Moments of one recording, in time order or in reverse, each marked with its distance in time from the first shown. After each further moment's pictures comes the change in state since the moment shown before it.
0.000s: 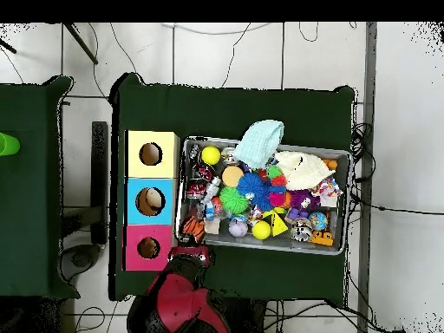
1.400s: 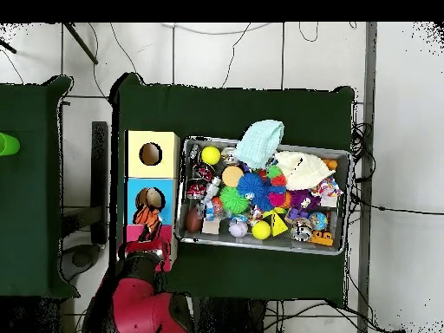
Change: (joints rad) arm 0.089 -0.179 0.087 0.001 0.061 0.006 0.000
